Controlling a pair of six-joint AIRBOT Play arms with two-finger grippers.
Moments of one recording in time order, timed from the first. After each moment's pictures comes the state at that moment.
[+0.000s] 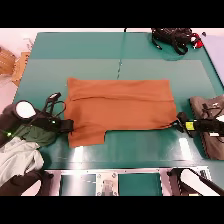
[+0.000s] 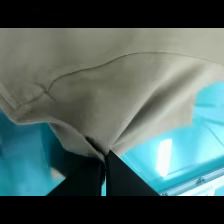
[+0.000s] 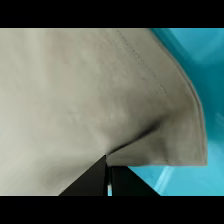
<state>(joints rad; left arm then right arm) -0.16 -0.93 0.67 1.12 -1.19 -1.55 -0.58 -1.06 0.53 -0.97 1.04 1.52</state>
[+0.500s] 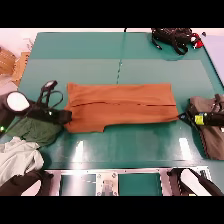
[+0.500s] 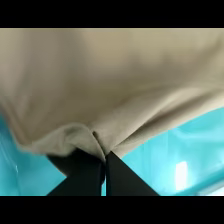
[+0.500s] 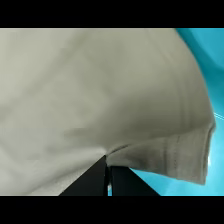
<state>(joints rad) -0.16 -0.96 0.82 1.14 -1.16 -1.53 -0.56 -0.97 0.65 -0.95 1.10 1.52</state>
